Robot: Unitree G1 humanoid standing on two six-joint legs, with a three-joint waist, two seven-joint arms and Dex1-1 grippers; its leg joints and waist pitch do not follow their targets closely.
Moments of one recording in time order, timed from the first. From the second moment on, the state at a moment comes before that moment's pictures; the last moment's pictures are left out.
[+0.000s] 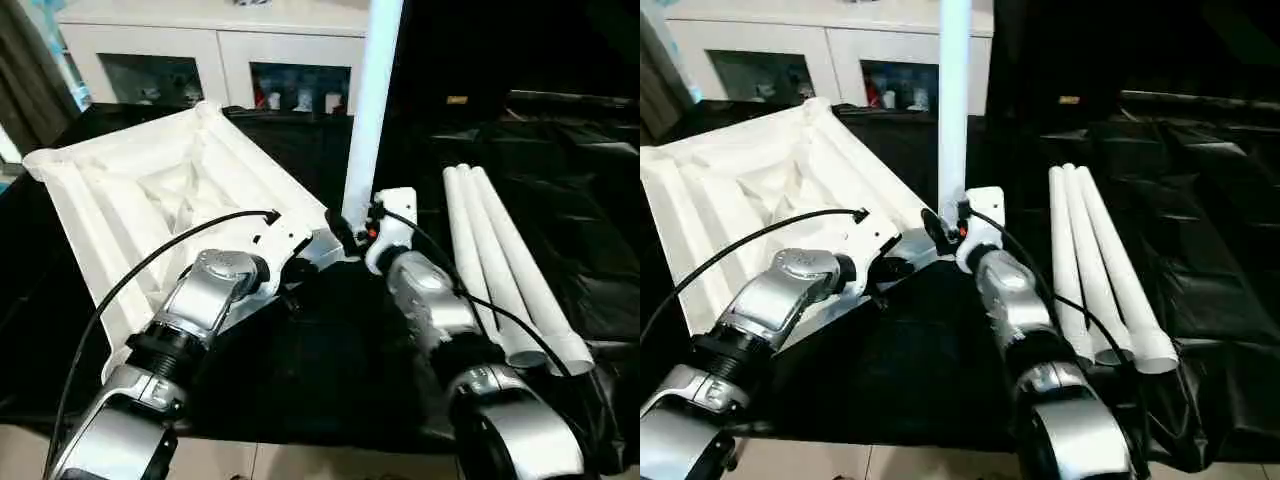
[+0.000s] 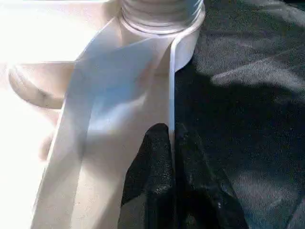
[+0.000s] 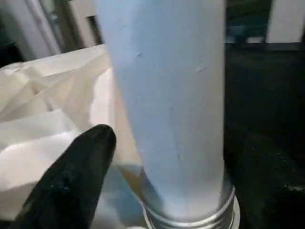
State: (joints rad) left arm -0.64 0.27 -0.27 0.47 0.01 0.49 -0.71; right arm -0.68 0.03 -0.03 0.86 0.16 -0.10 0.39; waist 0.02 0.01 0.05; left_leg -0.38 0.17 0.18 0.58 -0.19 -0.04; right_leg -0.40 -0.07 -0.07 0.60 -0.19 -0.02
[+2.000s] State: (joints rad) left arm -0.50 0.45 -0.40 0.29 0.00 0.27 -1.11; right arm -0.29 -0.36 0.16 0.22 0.19 0.19 0.90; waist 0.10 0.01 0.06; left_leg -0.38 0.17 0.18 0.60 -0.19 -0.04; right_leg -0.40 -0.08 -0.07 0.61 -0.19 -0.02
